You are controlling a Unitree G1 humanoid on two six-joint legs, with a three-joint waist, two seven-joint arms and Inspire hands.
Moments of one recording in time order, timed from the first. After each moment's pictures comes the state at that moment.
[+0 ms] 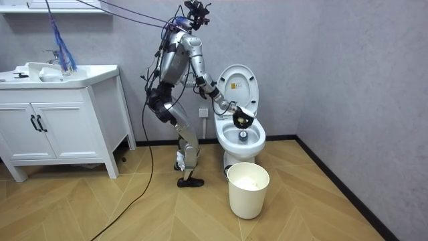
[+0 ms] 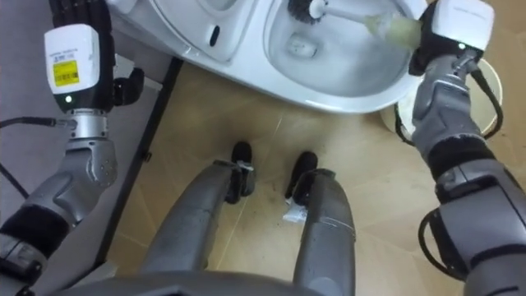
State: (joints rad) left arm -0.18 0.45 -0.42 0.48 0.69 0.03 0.81; right arm -0.51 -0.53 0.47 0.83 -0.63 0.22 -0.40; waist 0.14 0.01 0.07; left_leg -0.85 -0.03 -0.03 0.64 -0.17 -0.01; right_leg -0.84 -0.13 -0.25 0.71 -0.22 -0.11
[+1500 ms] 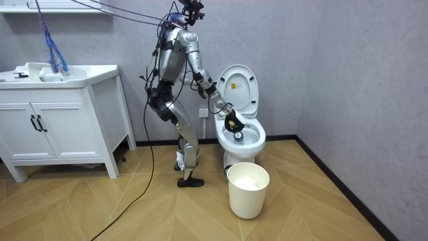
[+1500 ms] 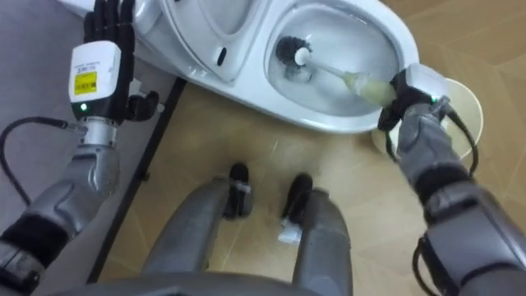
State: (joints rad) left arm -0.14 0.44 -0.45 0.48 0.66 -0.01 0.67; right arm -0.38 -0.49 0.44 0.98 -0.29 0.12 -0.25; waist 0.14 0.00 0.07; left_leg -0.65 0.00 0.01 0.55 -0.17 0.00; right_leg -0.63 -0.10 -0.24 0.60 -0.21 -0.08
